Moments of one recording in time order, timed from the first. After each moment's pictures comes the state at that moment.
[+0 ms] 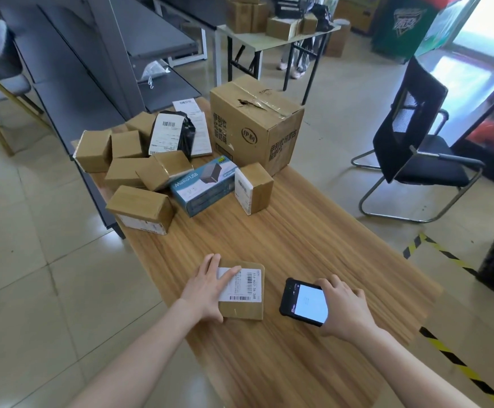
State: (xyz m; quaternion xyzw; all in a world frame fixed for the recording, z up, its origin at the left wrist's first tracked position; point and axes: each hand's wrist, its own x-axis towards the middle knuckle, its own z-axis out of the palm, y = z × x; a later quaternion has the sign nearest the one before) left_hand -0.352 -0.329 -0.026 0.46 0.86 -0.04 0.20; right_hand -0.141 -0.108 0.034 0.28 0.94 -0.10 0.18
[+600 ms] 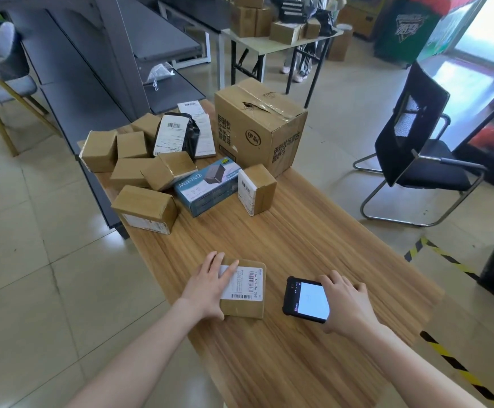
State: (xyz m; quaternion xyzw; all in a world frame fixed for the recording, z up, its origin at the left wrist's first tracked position) left_hand -0.355 -0.333 -0.030 0.48 0.86 -0.06 0.15; right_hand -0.147 -0.109 0.044 0.26 0.95 -0.04 0.17
